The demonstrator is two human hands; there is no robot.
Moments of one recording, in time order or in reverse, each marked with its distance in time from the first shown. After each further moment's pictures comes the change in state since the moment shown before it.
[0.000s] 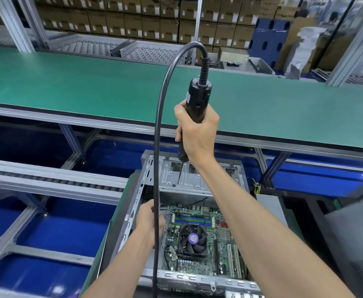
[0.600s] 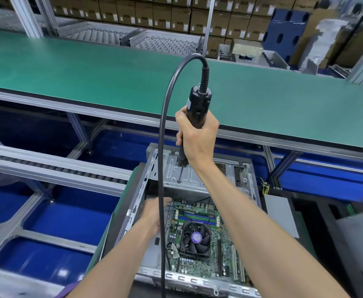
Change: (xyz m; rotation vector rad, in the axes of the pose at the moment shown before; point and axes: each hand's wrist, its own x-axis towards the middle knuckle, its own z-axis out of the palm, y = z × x) left_hand 0.017 0.001 0.001 0.666 0.171 0.160; right_hand -0.007 0.043 0.006 -0.040 -0.033 0.022
